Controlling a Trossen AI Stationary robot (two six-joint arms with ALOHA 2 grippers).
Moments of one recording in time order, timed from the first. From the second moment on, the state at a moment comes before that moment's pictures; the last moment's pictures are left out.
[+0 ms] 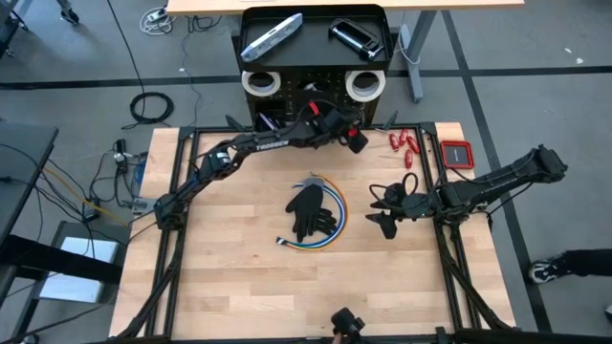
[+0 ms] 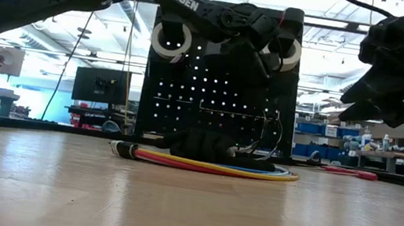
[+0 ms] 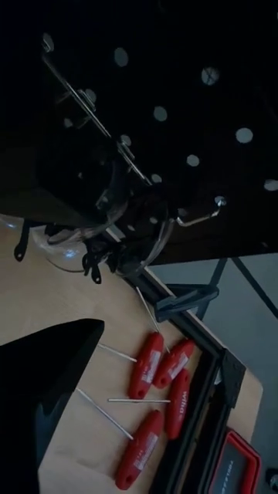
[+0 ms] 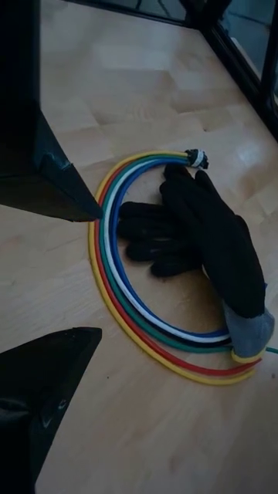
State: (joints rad) left arm 0.37 2.44 2.25 -0.35 -0.36 -0.11; right arm 0.25 0.80 0.34 -0.19 0.35 0.74
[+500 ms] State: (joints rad) left arm 0.32 2.44 2.19 -0.37 -0.35 -0.16; right arm 0.25 0.80 0.34 -0.19 0.35 0.74
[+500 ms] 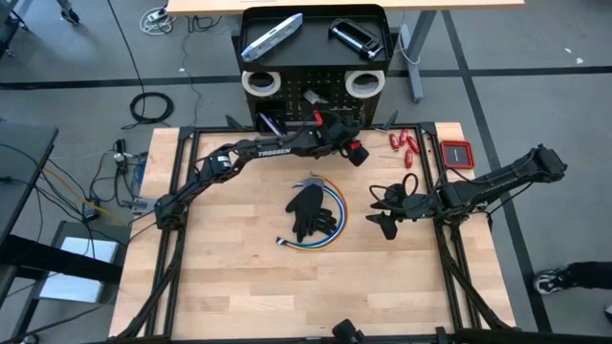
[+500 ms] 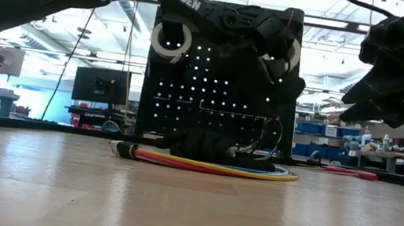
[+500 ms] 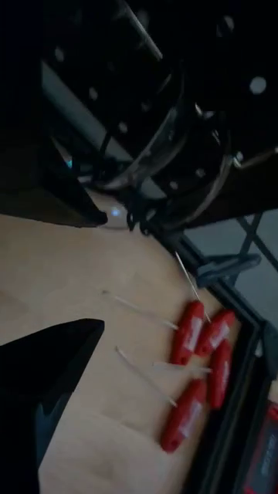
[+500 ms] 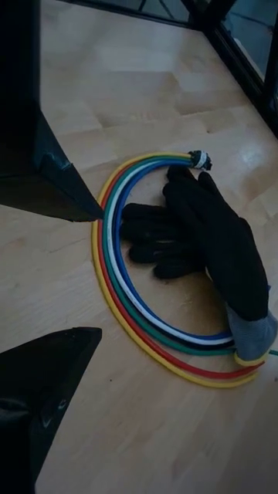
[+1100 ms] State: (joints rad) left arm 0.16 2.22 2.10 -0.54 -0.41 -0.01; right arm 0.19 0.83 0.34 -0.20 0.60 0.64
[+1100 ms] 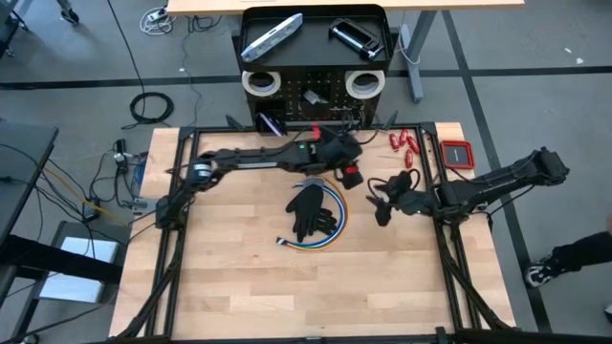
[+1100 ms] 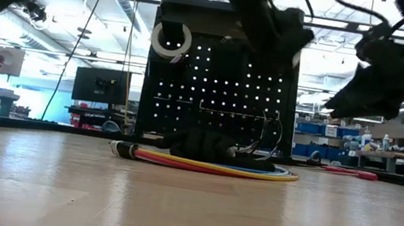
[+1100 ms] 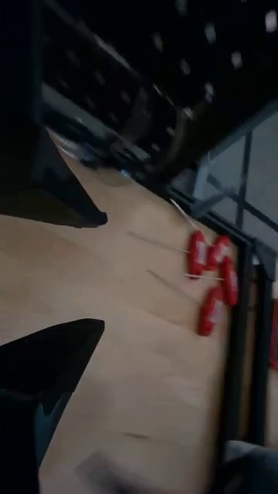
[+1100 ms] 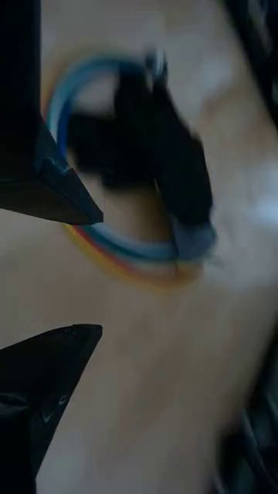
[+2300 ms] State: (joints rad) left arm 0.06 1.33 0.82 -0.03 -0.48 -0.03; right arm -0.76 1.52 0.69 0.43 0.22 -0.05
